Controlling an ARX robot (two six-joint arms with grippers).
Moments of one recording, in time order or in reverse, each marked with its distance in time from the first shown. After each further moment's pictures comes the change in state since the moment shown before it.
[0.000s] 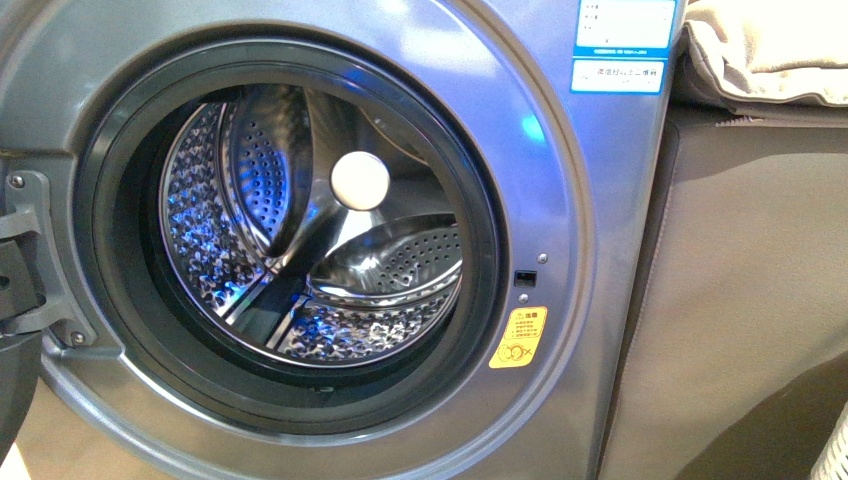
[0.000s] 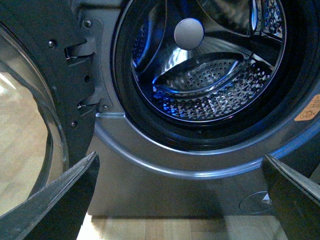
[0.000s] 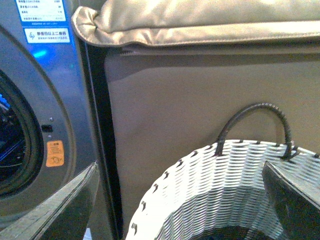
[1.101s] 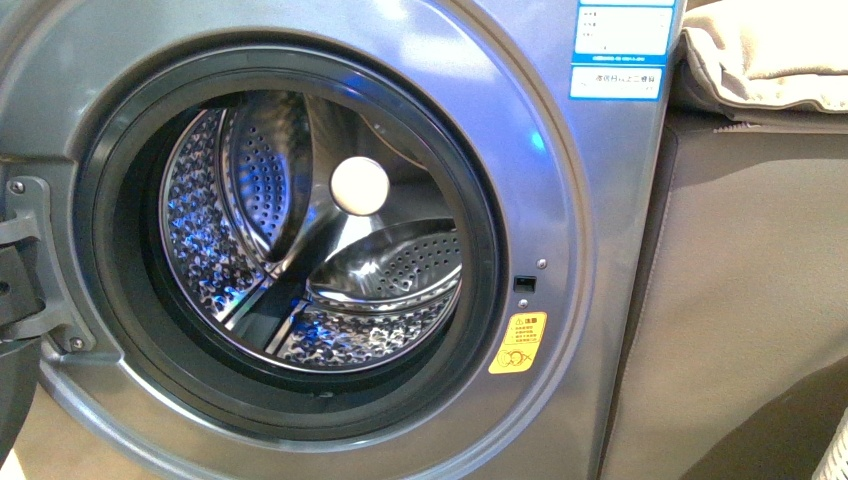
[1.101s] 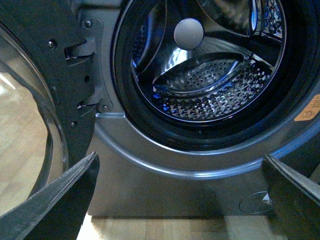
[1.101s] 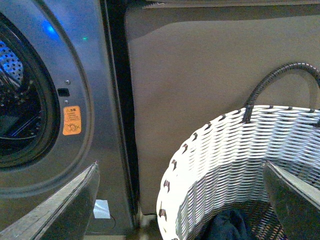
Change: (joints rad) left arm 0.000 0.000 0.000 0.000 0.000 0.000; right arm 0.414 -0.199 -0.154 -0.116 0.396 -0.005
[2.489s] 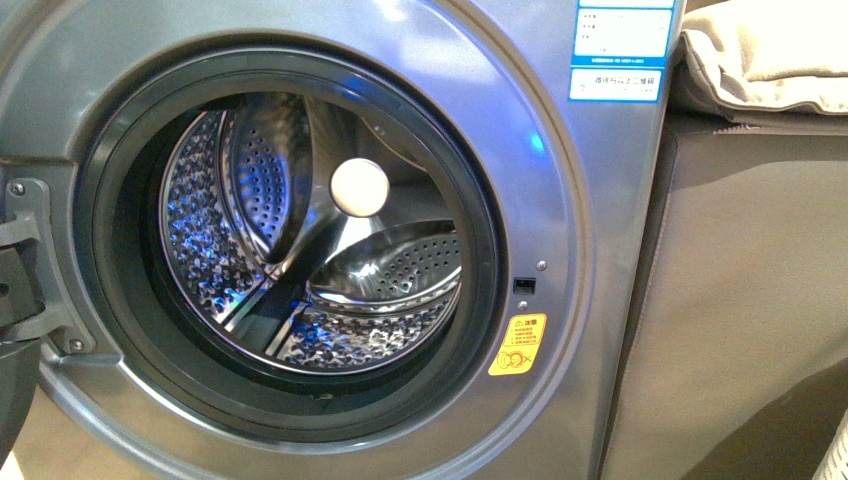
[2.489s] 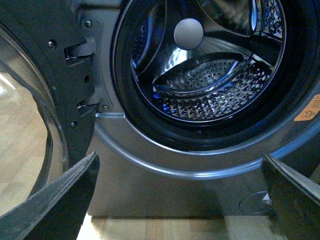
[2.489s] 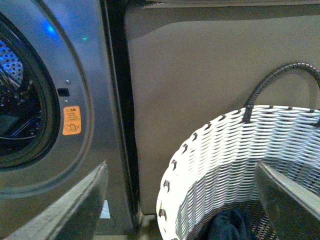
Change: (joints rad) left arm 0.000 0.000 0.000 0.000 0.000 0.000; right arm 0.000 0.000 0.000 0.000 0.000 0.000
